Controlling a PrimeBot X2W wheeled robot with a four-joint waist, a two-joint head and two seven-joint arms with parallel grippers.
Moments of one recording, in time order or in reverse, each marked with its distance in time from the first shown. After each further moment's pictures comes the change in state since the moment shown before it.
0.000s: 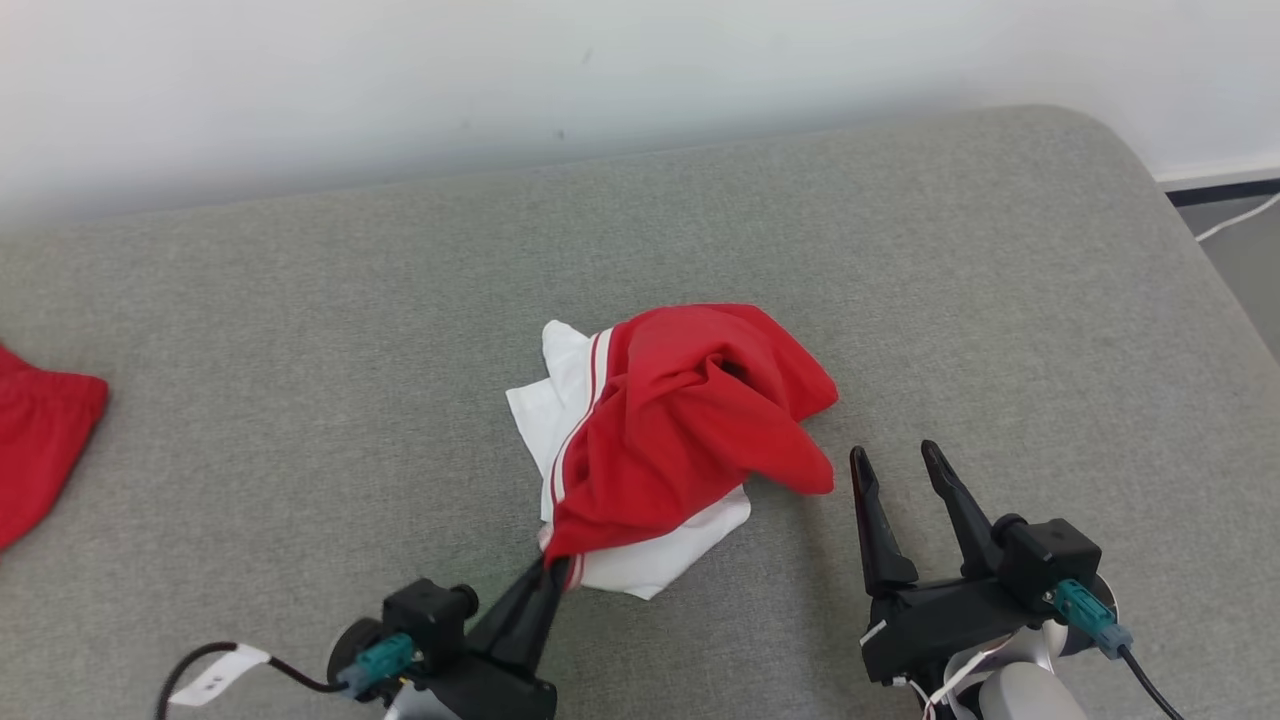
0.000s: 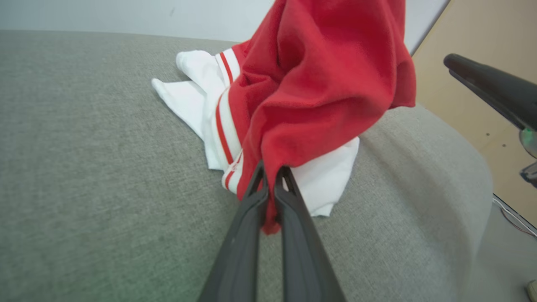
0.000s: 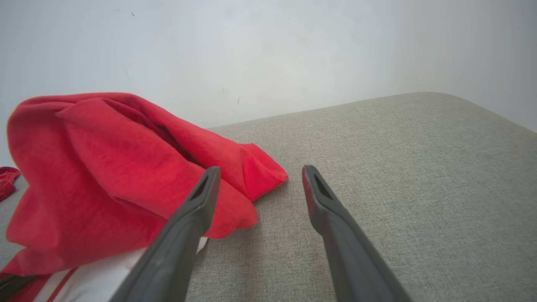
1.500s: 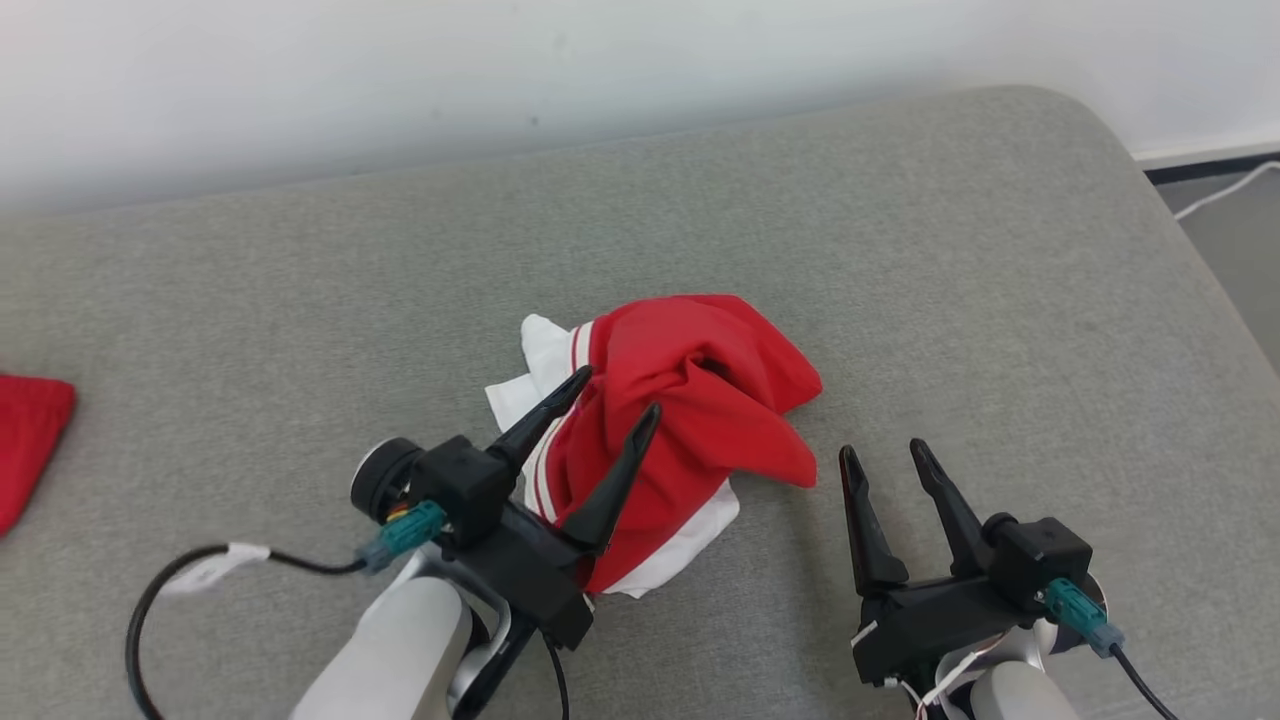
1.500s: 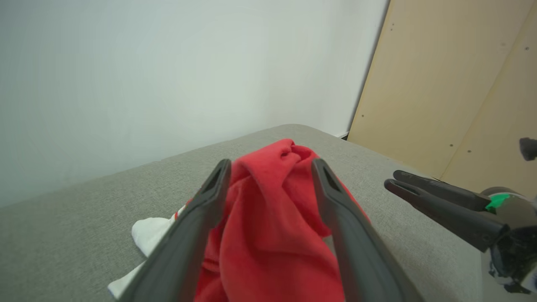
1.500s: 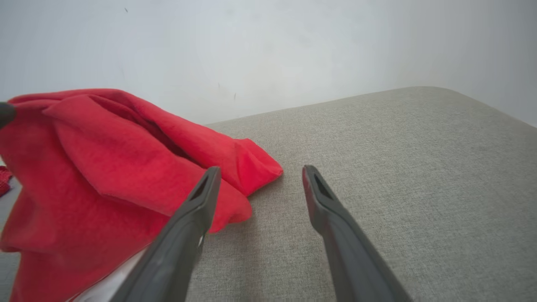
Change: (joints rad) left arm -0.219 0.030 -0.074 -0.144 0.036 -0.008 0.024; right arm -0.011 0.000 0.019 -0.002 0.012 0.000 0.000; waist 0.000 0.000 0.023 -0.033
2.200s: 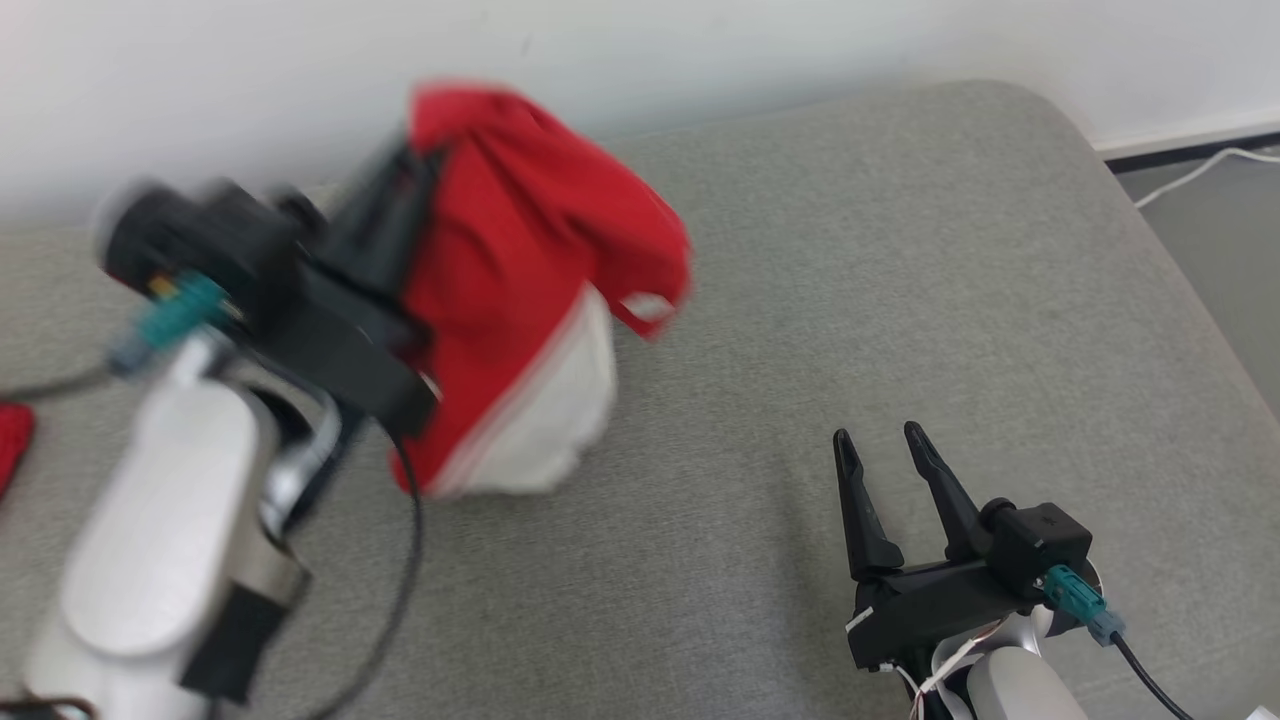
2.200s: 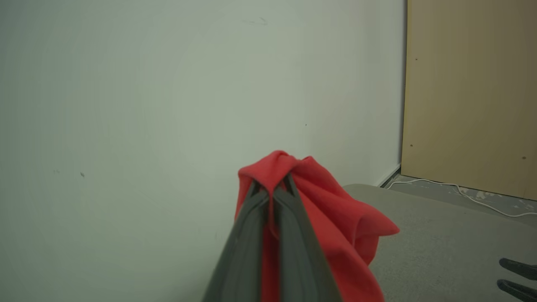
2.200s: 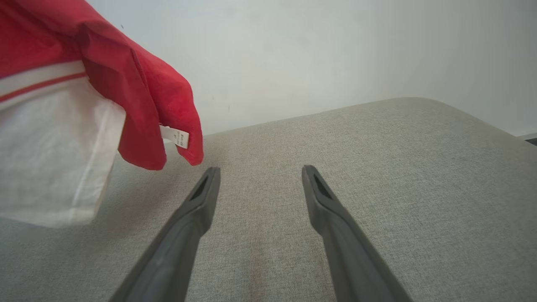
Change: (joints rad) left arm -0.205 0.176 0.206 -0.257 0.030 -0.001 0.208; right arm -0.010 0.000 0.014 -0.013 0.014 0.000 0.000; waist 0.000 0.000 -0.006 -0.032
